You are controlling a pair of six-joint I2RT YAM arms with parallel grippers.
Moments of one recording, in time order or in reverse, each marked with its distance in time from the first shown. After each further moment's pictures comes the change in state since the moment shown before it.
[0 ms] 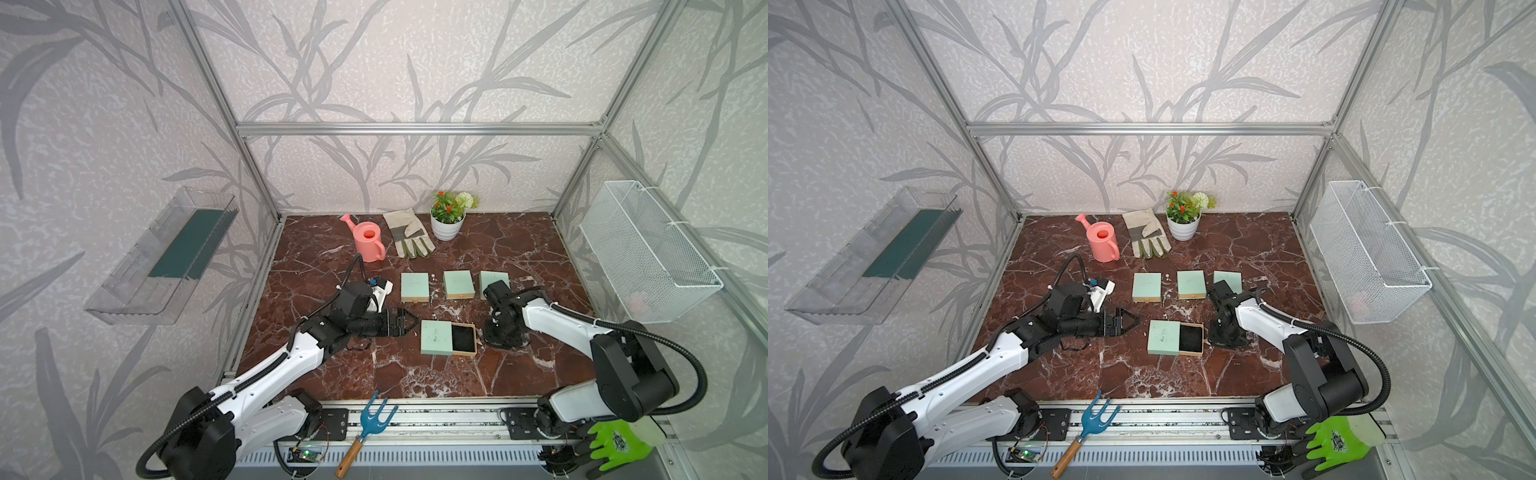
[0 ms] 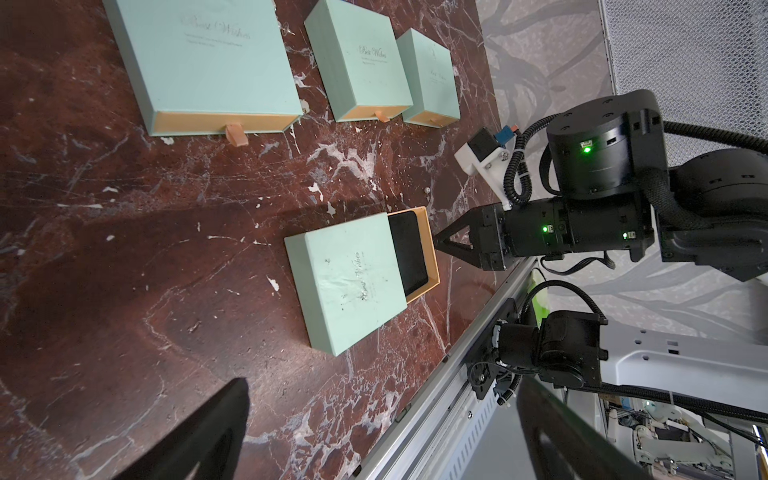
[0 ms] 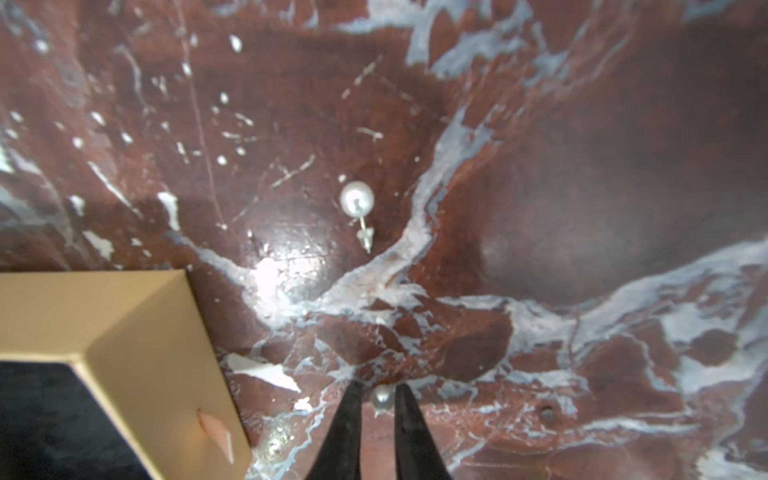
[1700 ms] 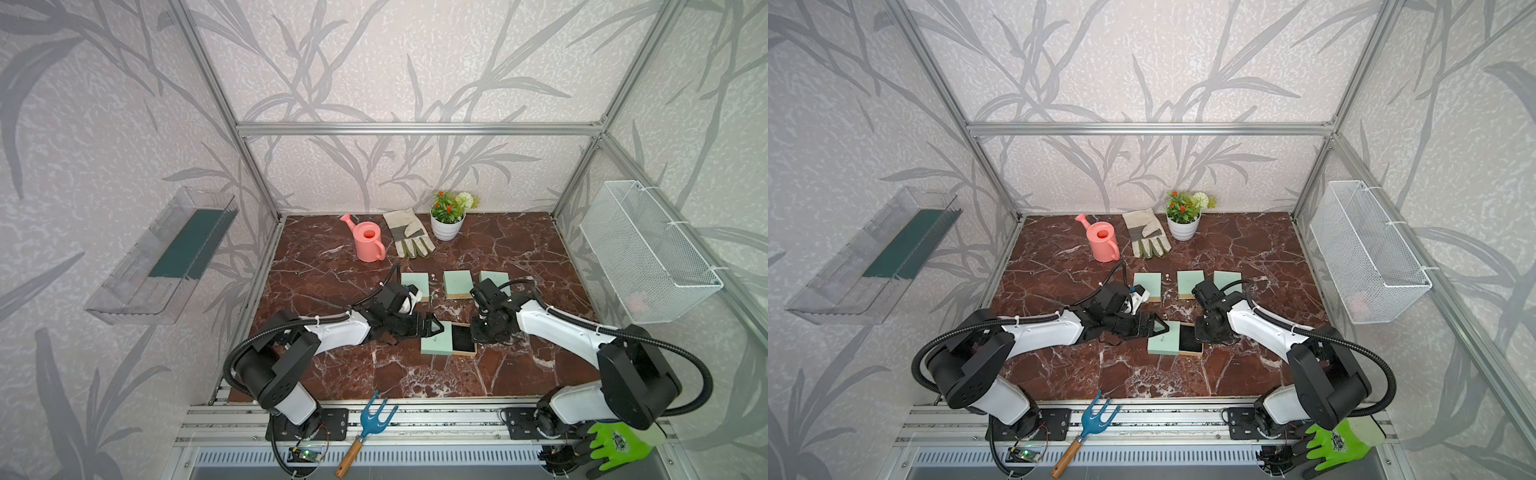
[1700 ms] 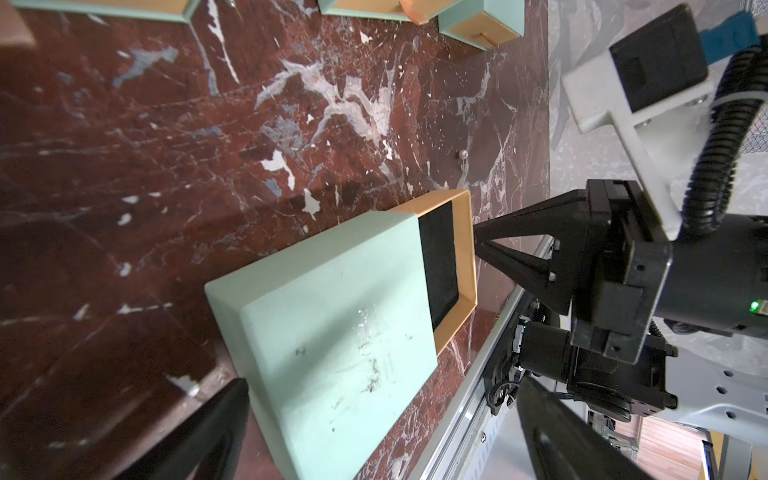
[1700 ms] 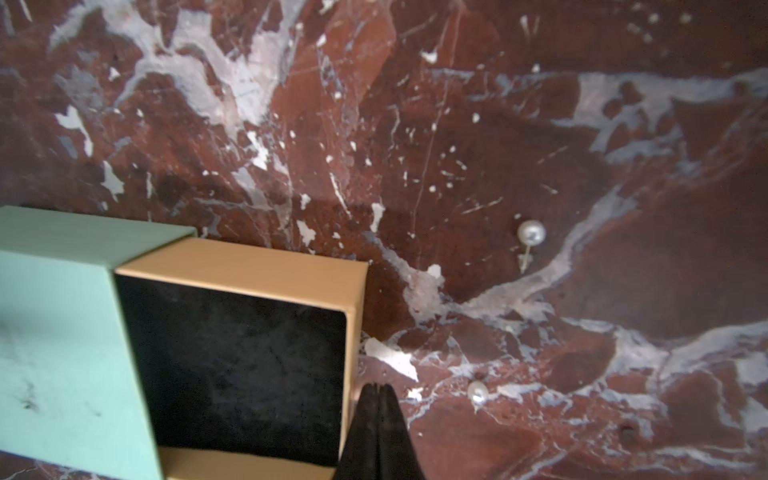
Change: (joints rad) left arm -0.119 0.542 0.089 0.335 0.083 -0.090; right arm 0.147 -0.026 0.051 0.060 -0.003 -0.002
